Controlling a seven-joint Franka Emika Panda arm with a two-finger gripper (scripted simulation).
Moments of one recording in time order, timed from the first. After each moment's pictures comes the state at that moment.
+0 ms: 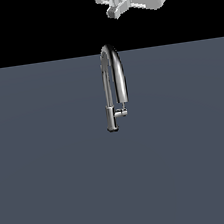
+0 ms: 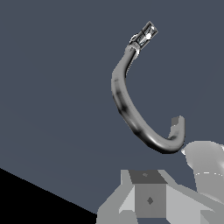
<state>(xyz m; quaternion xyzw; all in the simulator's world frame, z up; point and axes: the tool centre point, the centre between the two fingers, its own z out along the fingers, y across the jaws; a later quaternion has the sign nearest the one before) -0.008 -0.038 0.375 -0.88 0.27 0.30 0.26</state>
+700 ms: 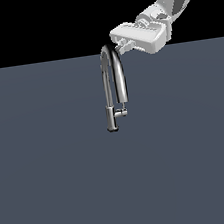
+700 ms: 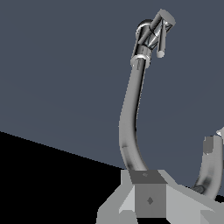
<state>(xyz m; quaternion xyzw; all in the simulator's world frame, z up) 0.042 -0.050 0.290 -0.77 0.35 0.40 0.34</state>
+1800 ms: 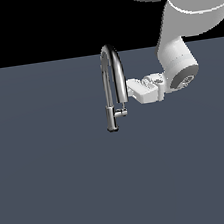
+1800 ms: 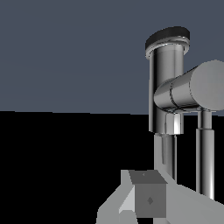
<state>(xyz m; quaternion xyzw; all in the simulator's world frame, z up) 0.075 -0.042 0.138 -0.56 0.45 0.54 0.45</state>
